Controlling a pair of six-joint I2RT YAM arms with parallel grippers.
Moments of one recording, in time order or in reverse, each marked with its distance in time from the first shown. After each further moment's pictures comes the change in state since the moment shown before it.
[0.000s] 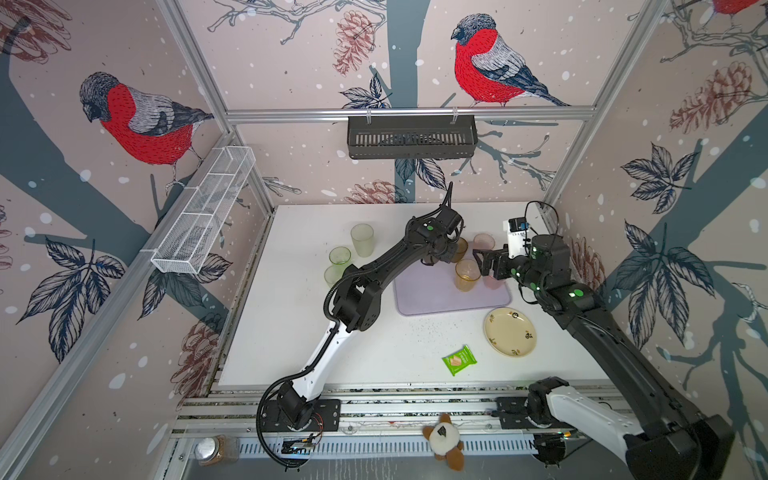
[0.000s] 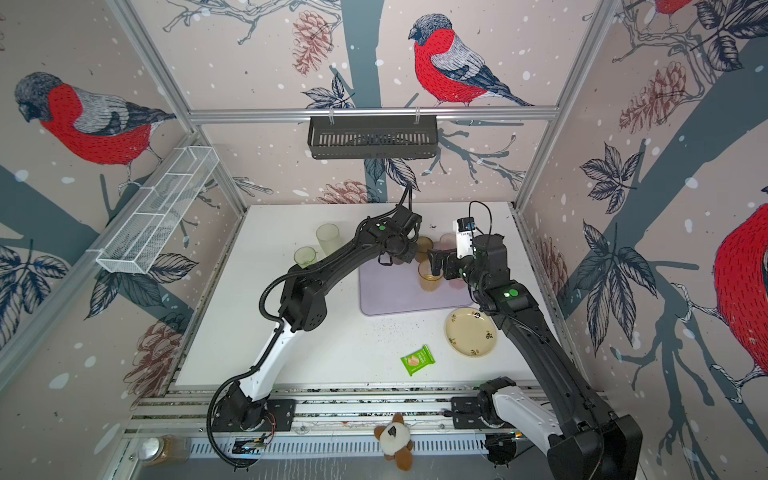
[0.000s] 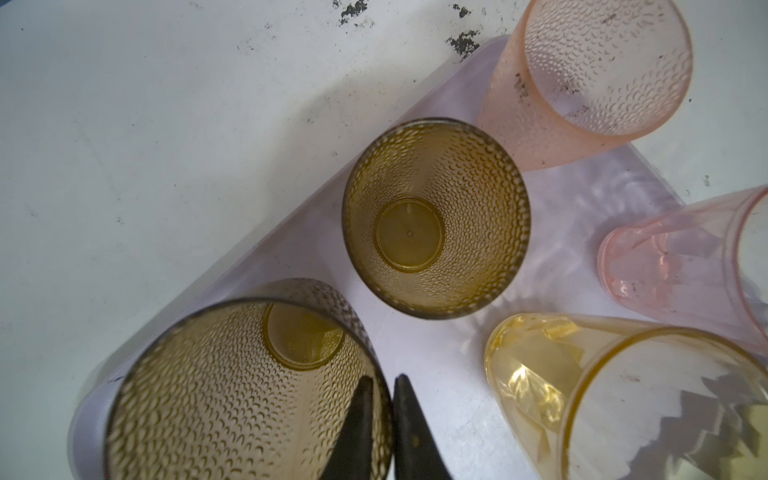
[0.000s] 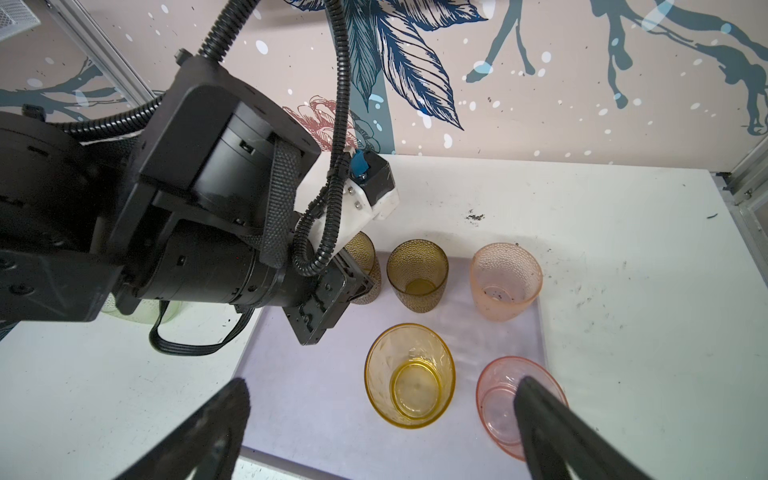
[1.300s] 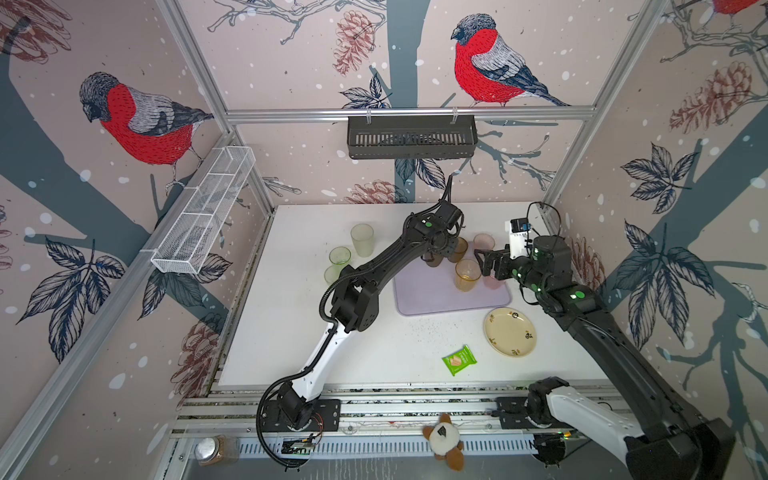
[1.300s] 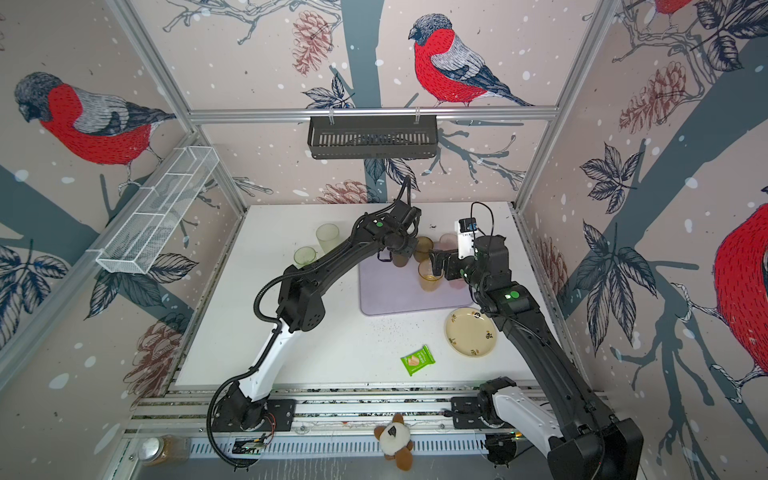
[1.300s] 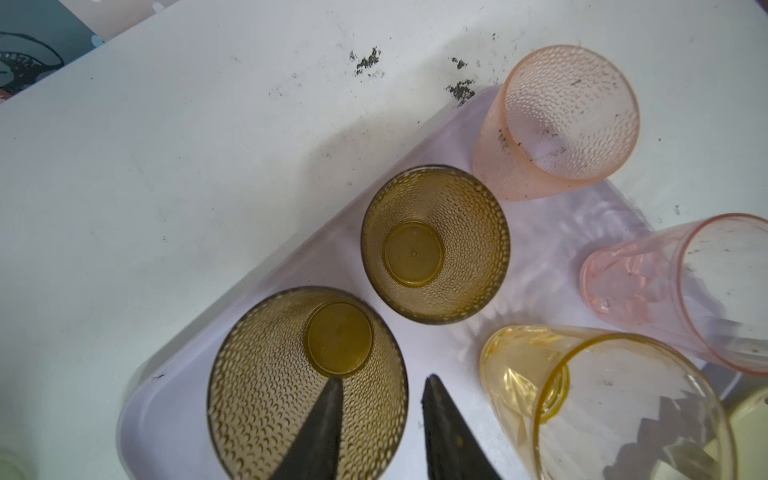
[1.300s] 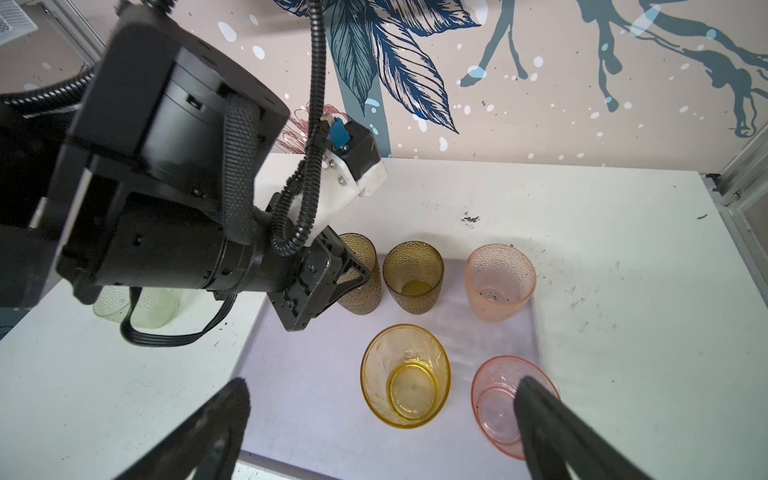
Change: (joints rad) left arm 0.002 -0.033 0.032 -0.006 -0.024 -0.001; right arm -0.007 -0.014 -0.011 0.007 0.005 0.000
